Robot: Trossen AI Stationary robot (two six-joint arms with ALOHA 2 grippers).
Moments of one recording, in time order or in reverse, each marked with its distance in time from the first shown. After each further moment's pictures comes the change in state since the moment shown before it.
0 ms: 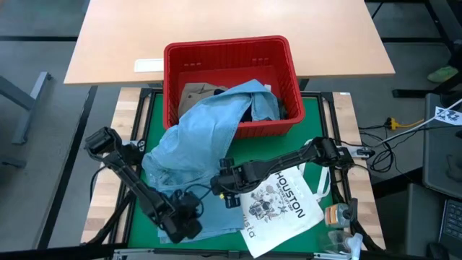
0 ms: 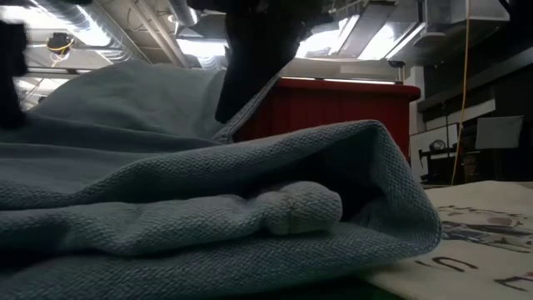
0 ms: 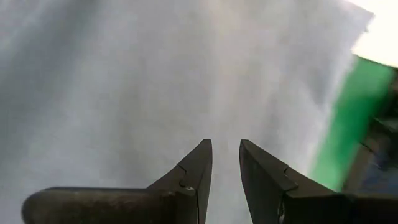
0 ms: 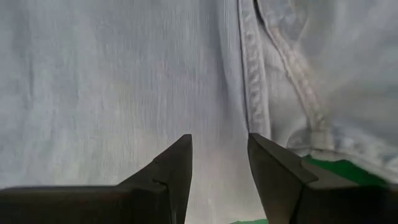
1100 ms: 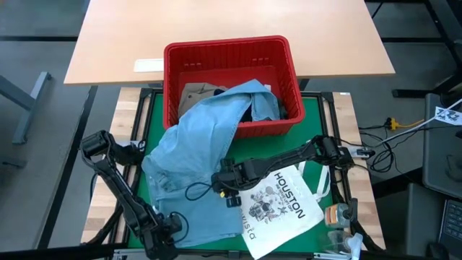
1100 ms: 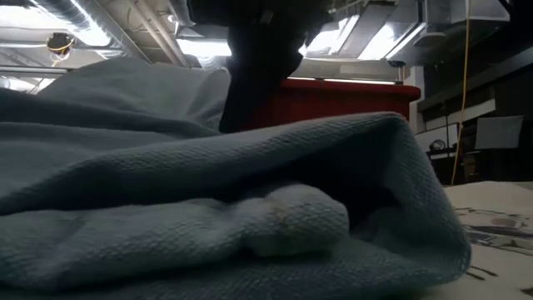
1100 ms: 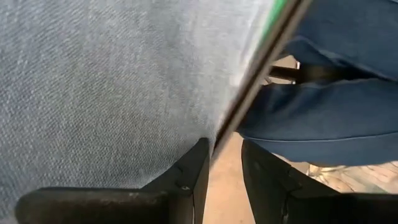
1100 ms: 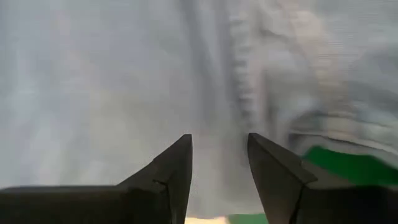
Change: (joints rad) left arm -0.202 0.003 -0.034 0.175 0.432 -0.160; right arm -0.032 -0.019 -0.042 0.046 -0.035 -0.009
